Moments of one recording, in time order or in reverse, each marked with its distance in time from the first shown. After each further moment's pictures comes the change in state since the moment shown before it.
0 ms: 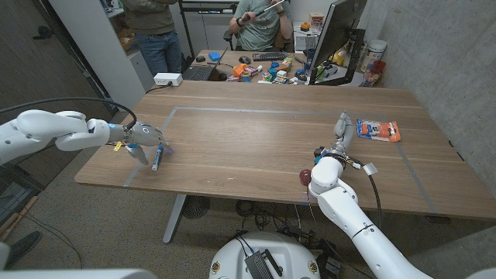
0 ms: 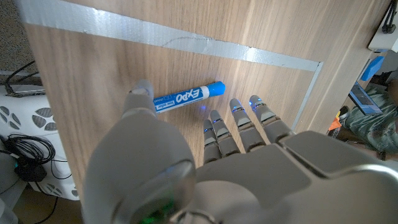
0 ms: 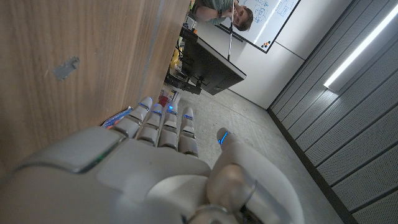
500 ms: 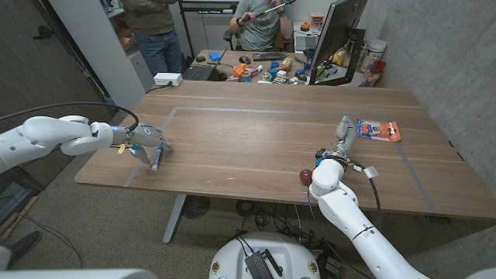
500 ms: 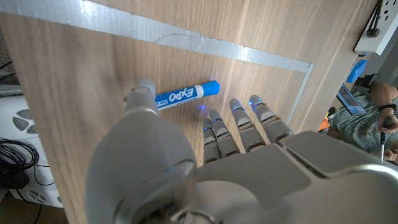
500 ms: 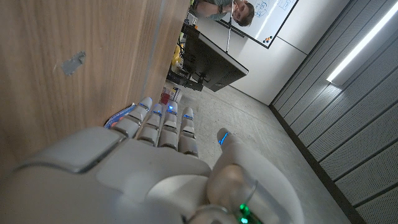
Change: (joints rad) left arm 0.043 -0.006 -0.003 -0.019 0.001 0.084 0.004; left_hand 0.025 0.009 0.000 0.000 0.000 0.023 0.002 0.009 0.000 0.017 -0.006 0.007 -0.003 0.009 0.001 0.000 0.000 0.000 0.000 0.000 0.000; right arm -0.005 0.004 0.006 0.024 0.008 0.038 -0.001; right_hand 0.000 0.000 0.000 0.000 0.000 0.000 0.000 0.000 0.000 0.000 0.000 0.000 0.000 0.000 0.000 0.000 0.000 0.000 0.000 0.000 0.000
